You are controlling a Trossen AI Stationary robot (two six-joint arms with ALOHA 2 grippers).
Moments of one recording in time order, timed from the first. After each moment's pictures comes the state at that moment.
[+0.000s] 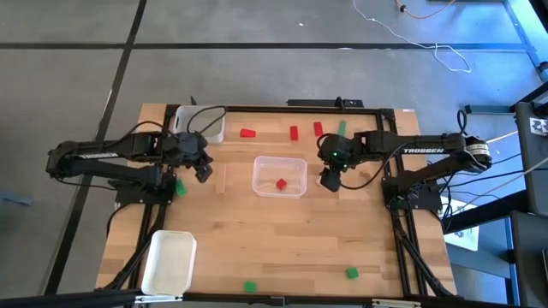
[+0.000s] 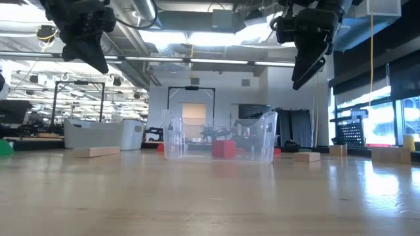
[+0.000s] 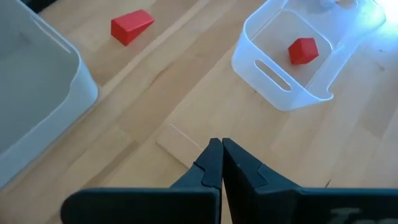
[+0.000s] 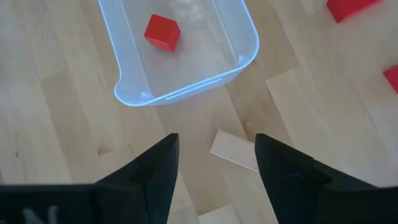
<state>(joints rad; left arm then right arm) 0.13 0.79 0.77 -0.82 -0.20 -0.57 -0.10 1.31 1.04 -0.83 0.02 0.31</state>
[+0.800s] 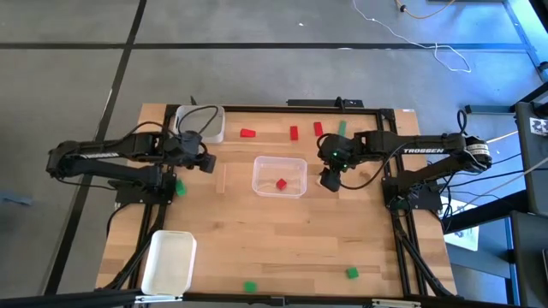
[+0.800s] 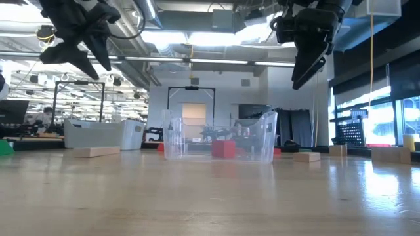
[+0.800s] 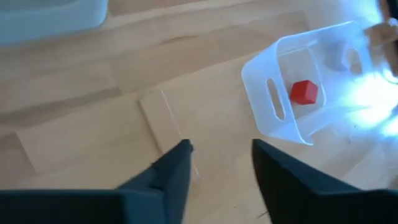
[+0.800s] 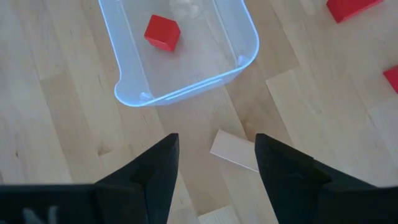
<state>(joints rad) 0.13 0.81 0.77 -0.85 -0.18 -1.11 -0.10 1.31 1.04 -0.83 0.02 0.31</state>
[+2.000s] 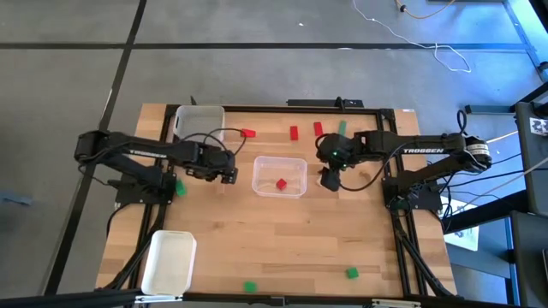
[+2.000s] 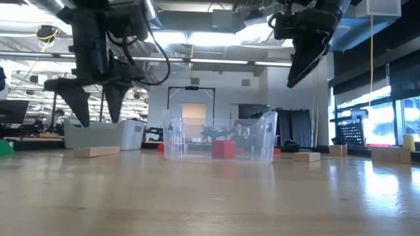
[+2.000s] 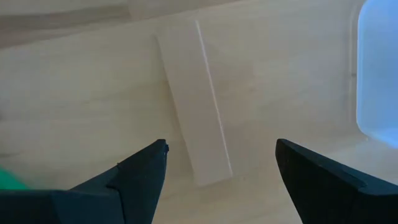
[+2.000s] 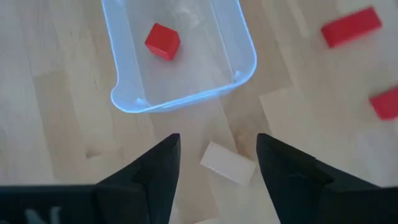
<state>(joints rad) 0.10 1.31 0.77 -0.76 -0.11 -1.30 -0.10 1.31 1.04 -0.79 0.05 0.20</state>
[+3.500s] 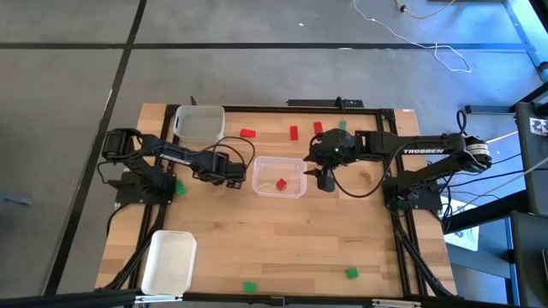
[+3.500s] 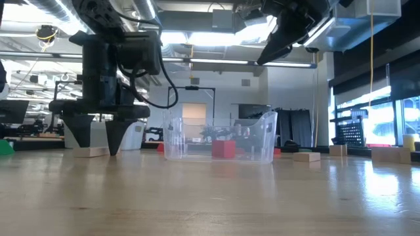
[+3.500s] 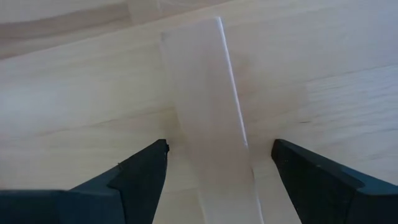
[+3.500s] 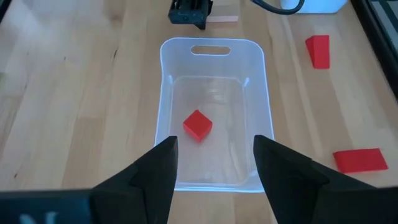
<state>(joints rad) 0.06 1.59 0.78 -0.67 -0.22 -1.33 -0.09 1.31 1.04 -0.50 -0.05 -0.06</state>
